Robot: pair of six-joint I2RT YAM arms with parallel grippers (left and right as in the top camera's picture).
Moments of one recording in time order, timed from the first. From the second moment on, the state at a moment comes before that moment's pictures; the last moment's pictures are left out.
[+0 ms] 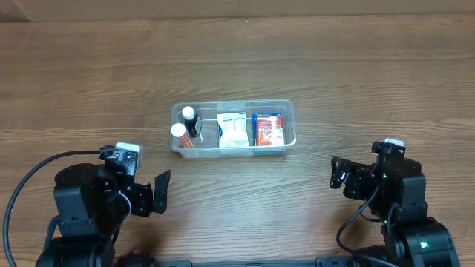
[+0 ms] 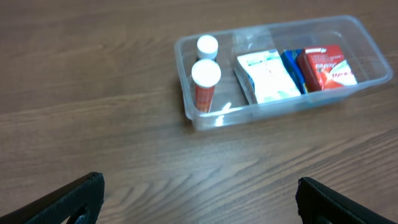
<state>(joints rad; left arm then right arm) 0.08 0.65 0.92 -1.05 0.26 0.13 0.14 0.62 0.67 -0.82 -0.01 0.36</state>
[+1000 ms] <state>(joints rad) 0.08 0.66 0.92 -1.05 0.26 0.13 0.14 0.30 0.40 -0.51 -0.04 0.18</state>
